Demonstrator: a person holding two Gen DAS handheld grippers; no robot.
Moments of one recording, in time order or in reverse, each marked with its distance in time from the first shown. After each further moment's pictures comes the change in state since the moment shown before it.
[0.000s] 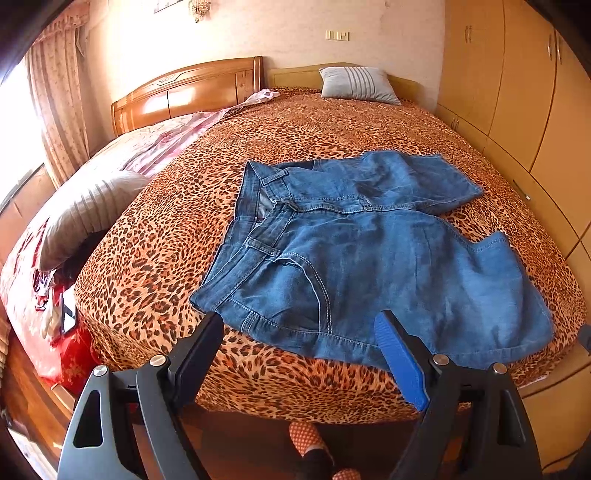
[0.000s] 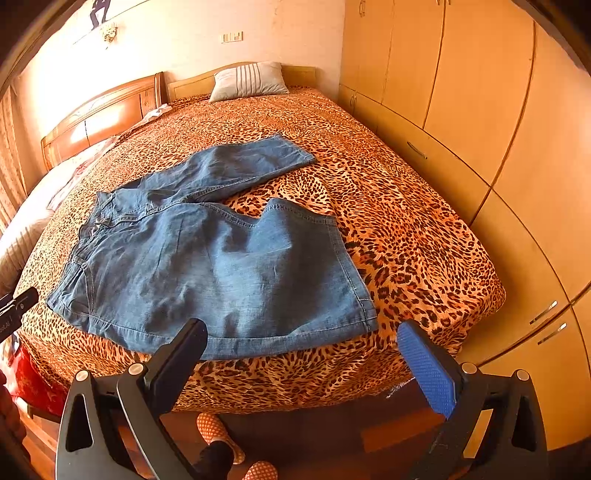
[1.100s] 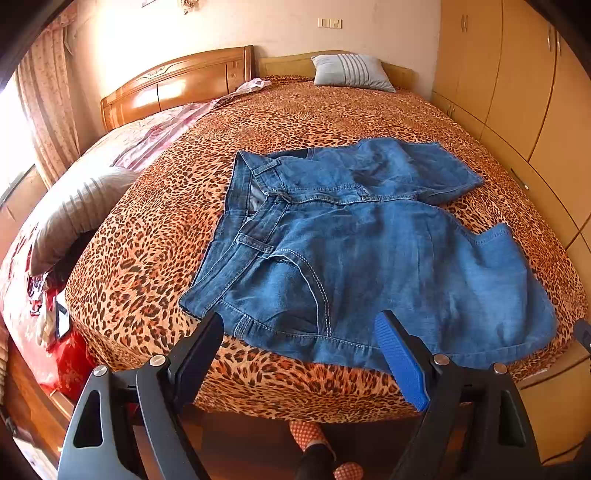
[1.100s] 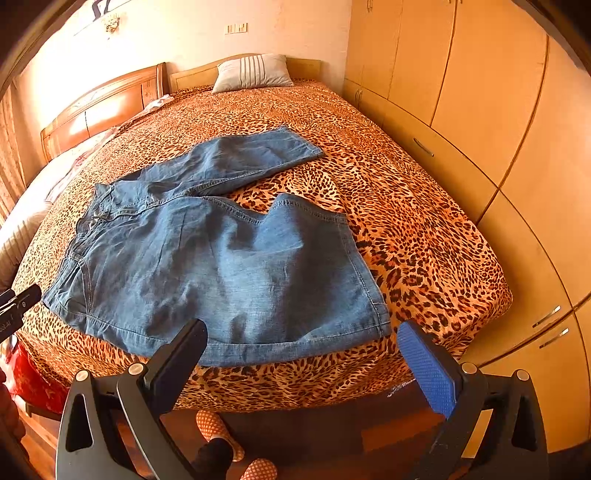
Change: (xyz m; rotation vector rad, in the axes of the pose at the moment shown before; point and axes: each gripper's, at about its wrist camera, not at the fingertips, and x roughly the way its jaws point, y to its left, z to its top) left arm 0.025 -0.001 0.007 0.021 0.045 -0.014; right arm 0.016 0.017 0.007 -0.018 0.030 -0.007
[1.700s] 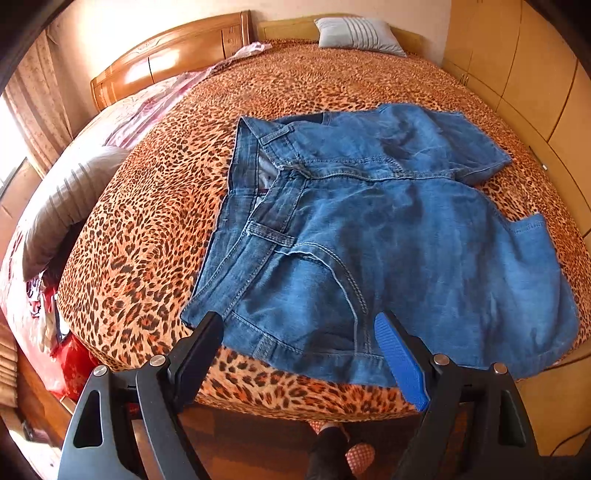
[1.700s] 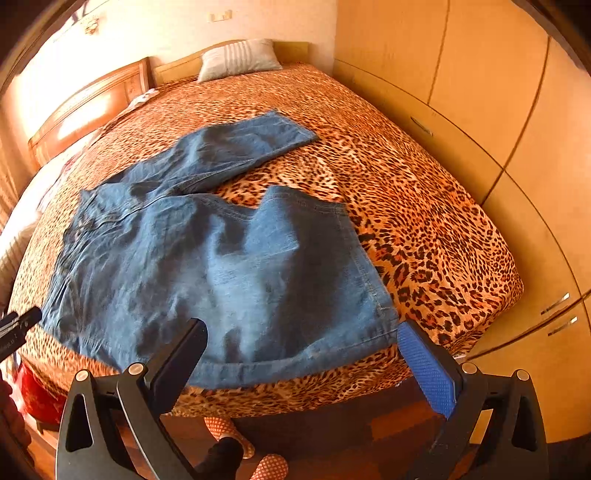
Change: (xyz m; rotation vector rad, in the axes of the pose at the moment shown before) left arm 0.073 0.025 0.045 0.019 0.187 0.023; right arm 0.046 -0.020 0.023 0.104 0.105 -0.004
